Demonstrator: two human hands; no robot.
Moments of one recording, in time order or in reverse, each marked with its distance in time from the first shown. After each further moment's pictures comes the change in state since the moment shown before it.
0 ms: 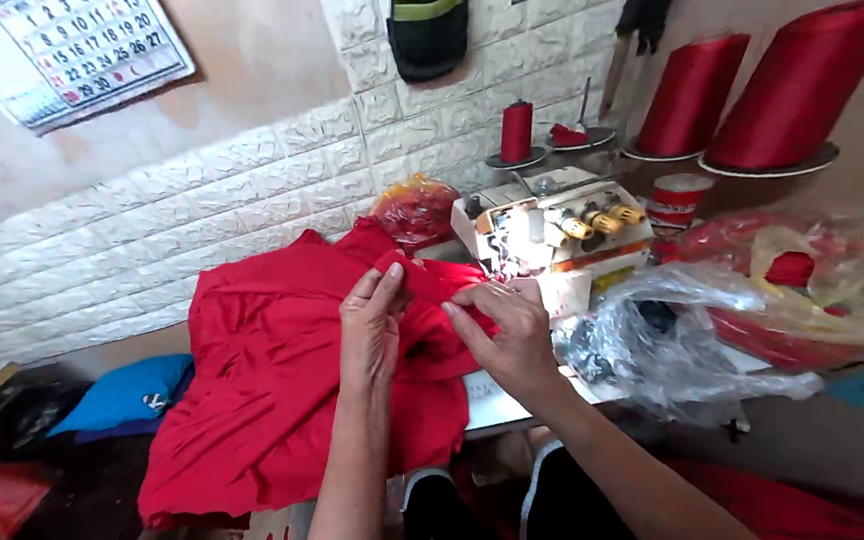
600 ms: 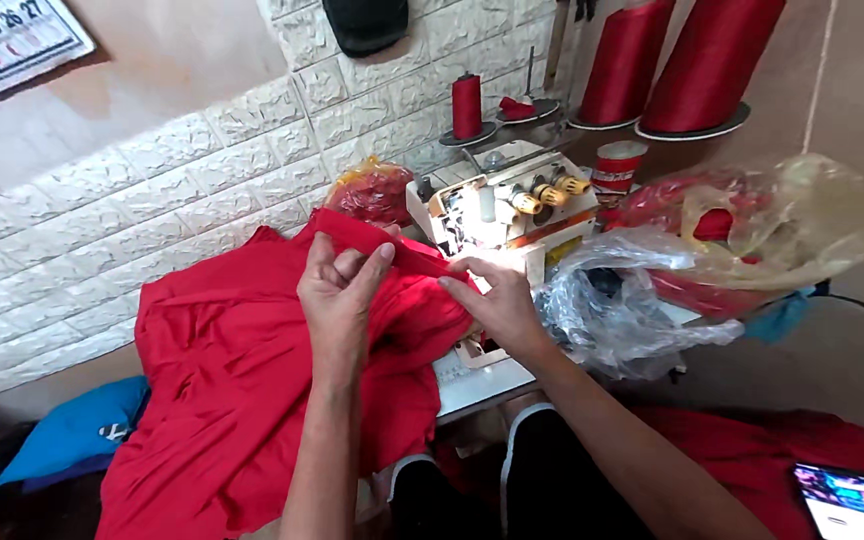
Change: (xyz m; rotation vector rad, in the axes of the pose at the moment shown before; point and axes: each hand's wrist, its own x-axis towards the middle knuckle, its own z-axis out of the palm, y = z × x) left_hand 0.002 0.002 0.020 0.355 -0.267 0.288; right_hand -0.015 0.056 -0.020 0.051 -0.145 0.395
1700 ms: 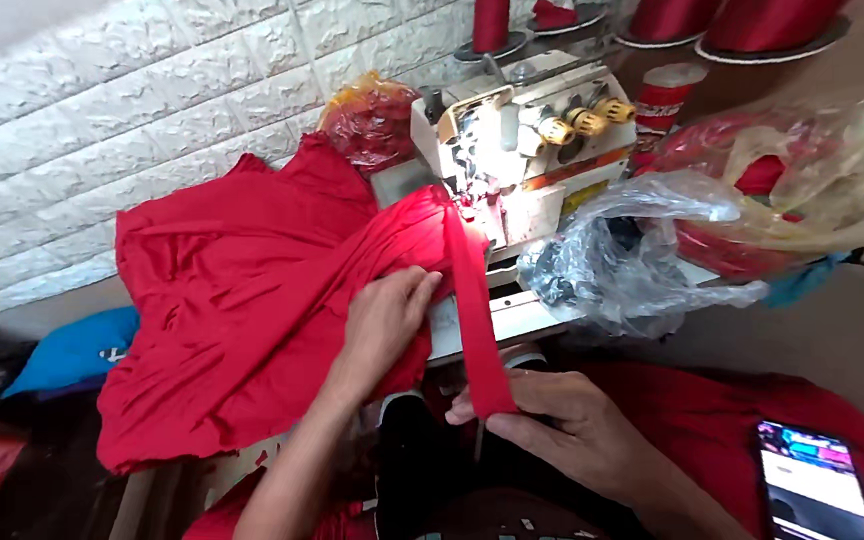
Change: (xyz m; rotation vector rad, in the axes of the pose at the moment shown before) left_hand -0.063 -0.044 -0.007 0.959 -0.428 -0.112; right_hand -0.120 -0.056 -0.069 0.639 -0.512 -0.047
